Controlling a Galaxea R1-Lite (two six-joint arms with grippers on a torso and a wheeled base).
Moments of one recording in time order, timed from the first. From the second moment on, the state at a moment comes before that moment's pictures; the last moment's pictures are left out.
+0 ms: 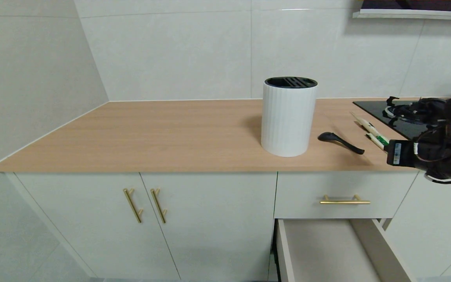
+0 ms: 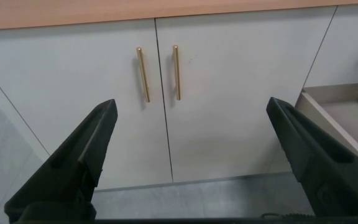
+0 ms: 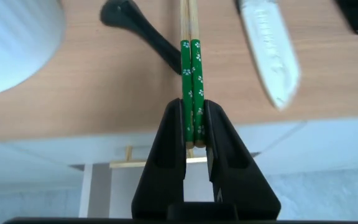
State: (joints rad) left arm 0.00 0.00 0.00 0.01 -0.10 0.02; right arm 0.15 1.58 -0.87 -0.33 -0.23 0.10
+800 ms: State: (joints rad) left arm 0.00 0.00 0.00 0.01 -0.10 0.02; right arm 0.14 1.08 -0.74 0.06 0.19 -0.03
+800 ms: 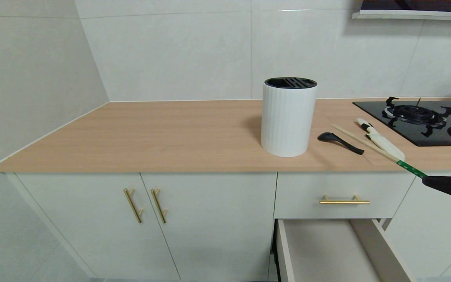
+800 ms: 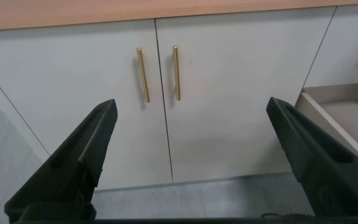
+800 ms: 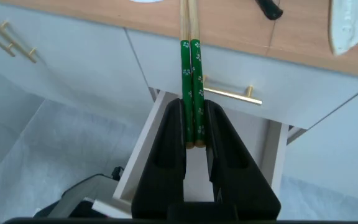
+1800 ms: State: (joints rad) left arm 0.00 0.00 0.00 0.01 -0.10 0.02; right arm 0.32 1.07 -0.73 0.19 0.19 -0.05
